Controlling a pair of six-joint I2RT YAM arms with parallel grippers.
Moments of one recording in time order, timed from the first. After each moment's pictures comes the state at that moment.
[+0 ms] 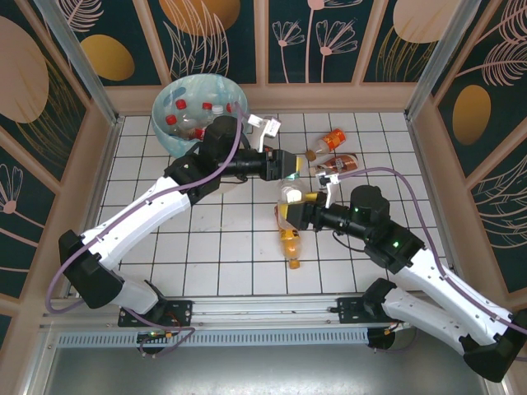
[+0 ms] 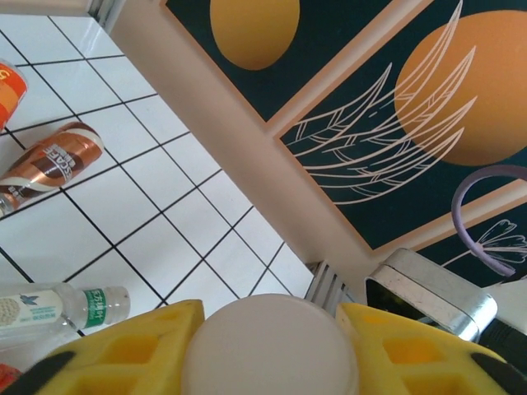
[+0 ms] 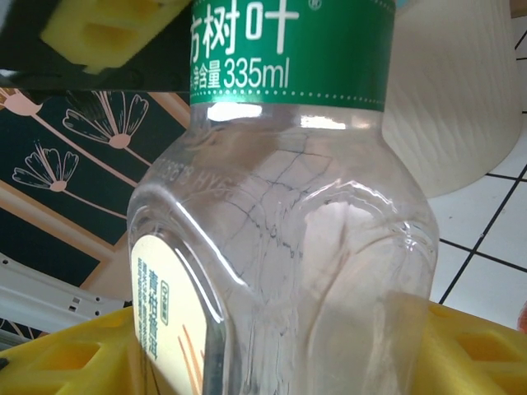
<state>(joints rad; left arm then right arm) -0.77 1.48 1.45 -0.29 0.51 -0.61 0.77 0.75 0.75 -0.21 -0.32 0.57</state>
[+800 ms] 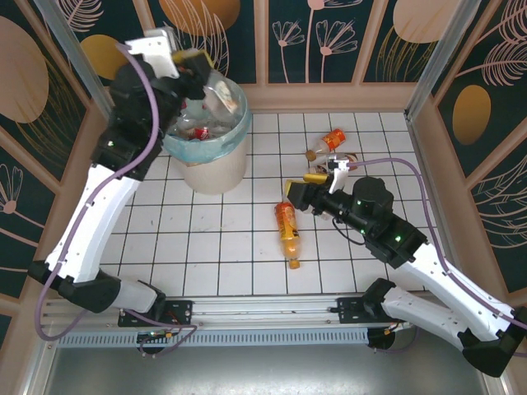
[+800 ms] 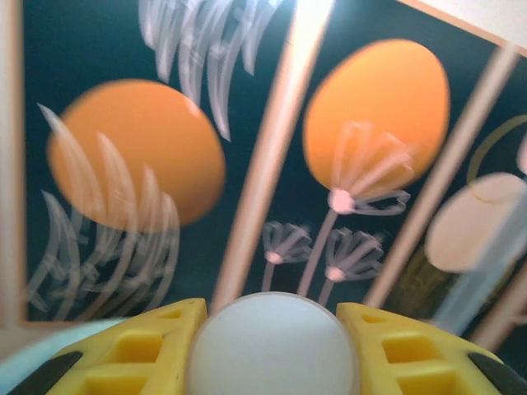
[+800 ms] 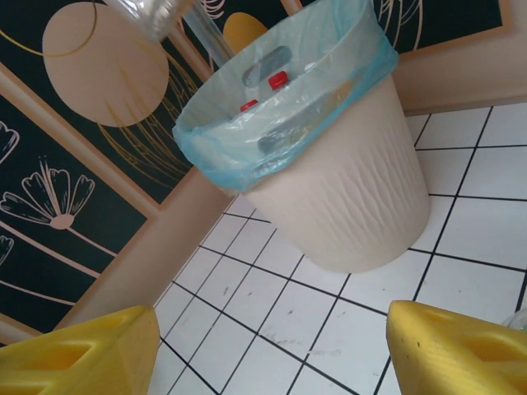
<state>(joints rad) -0.46 1.43 1.88 -0.39 -0.21 -0.30 0.78 0.80 0.85 -0.22 -0.07 0.55</state>
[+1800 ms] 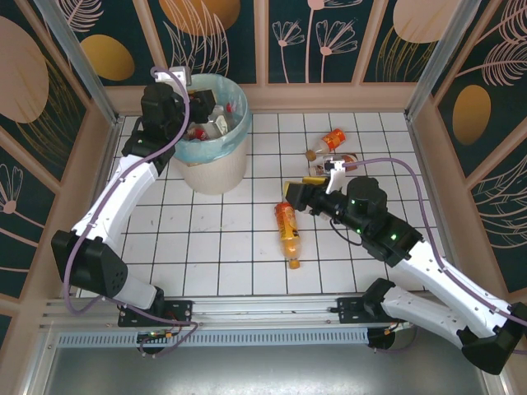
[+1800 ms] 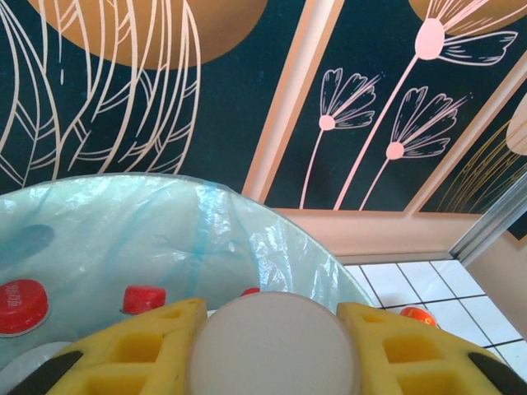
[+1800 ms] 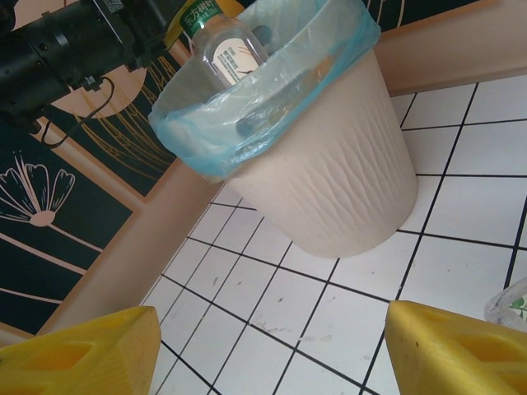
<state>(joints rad) -0.30 1.51 1.46 -0.15 0.07 -0.32 0.79 0.82 0.84 -0.23 -0.06 0.57</state>
